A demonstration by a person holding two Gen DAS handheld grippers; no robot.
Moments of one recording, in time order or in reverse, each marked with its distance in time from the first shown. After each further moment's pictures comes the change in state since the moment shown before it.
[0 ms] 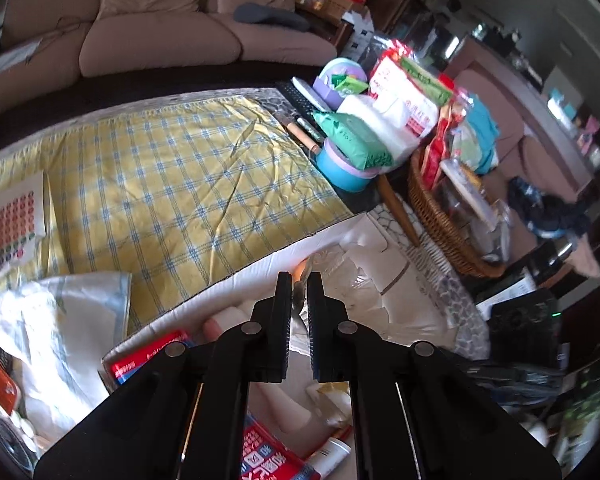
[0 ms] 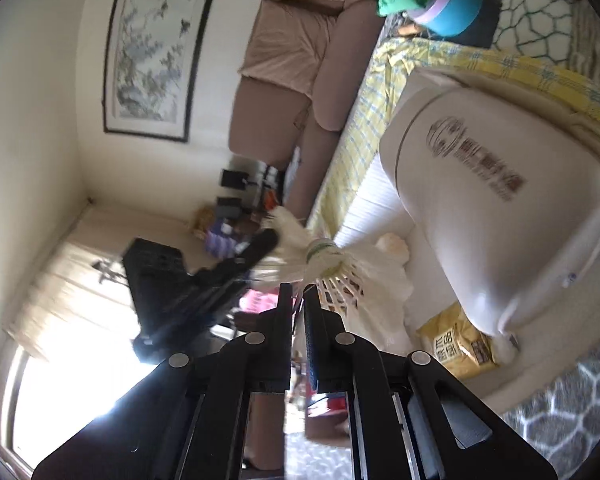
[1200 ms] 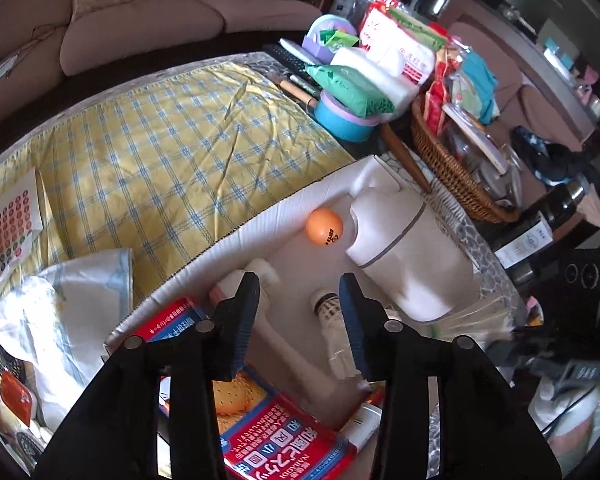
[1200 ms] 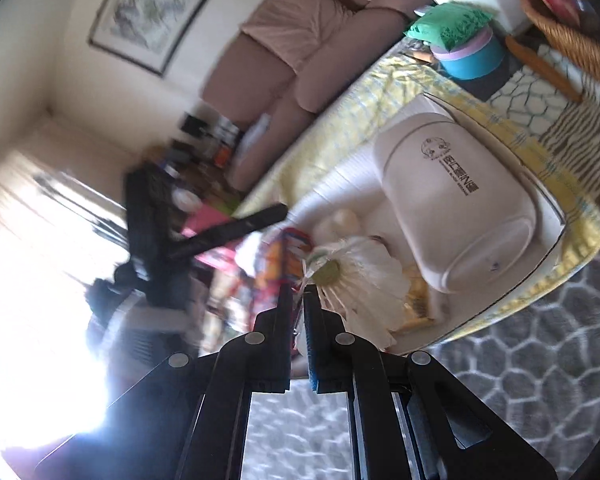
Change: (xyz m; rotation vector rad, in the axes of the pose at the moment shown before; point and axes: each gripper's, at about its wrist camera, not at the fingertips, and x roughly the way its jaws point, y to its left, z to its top) left arm 0.015 0.002 -0.022 0.092 0.121 0.013; right arm 0.002 0.052 -0.029 -0.323 0.160 -0.345
